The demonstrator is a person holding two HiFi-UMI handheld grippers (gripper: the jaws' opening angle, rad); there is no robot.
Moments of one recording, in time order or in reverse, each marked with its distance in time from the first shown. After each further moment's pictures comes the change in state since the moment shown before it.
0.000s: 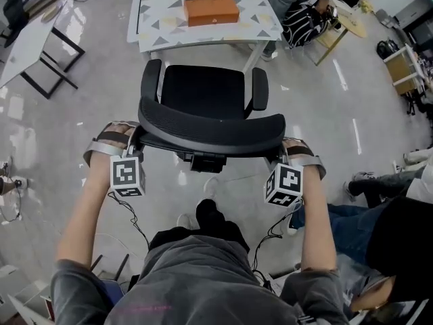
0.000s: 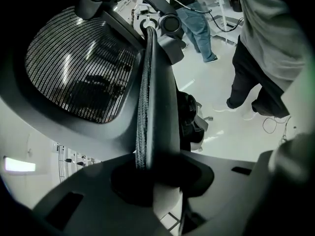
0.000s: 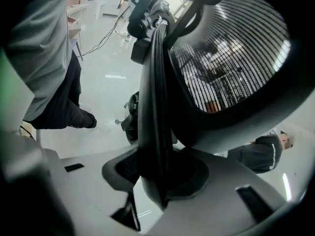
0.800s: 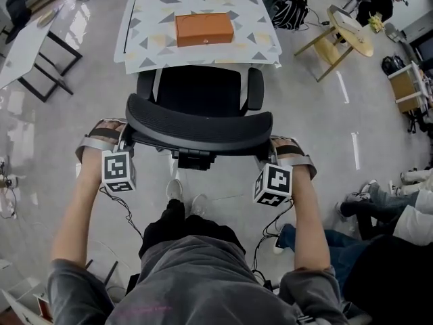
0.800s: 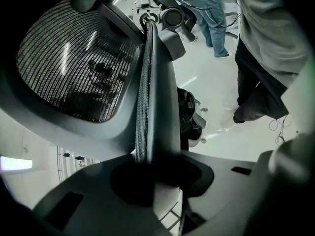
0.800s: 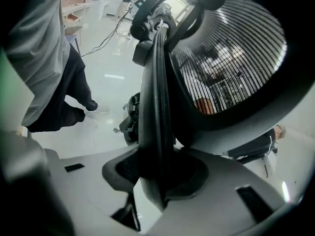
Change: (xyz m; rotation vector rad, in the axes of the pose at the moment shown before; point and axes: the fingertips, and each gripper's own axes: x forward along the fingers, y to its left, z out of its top) left arm 0.092 0.107 -0.001 -0.039 0.072 -0.026; right arm 0.075 -0.130 -0.037 -0.054 -0.051 -0.023
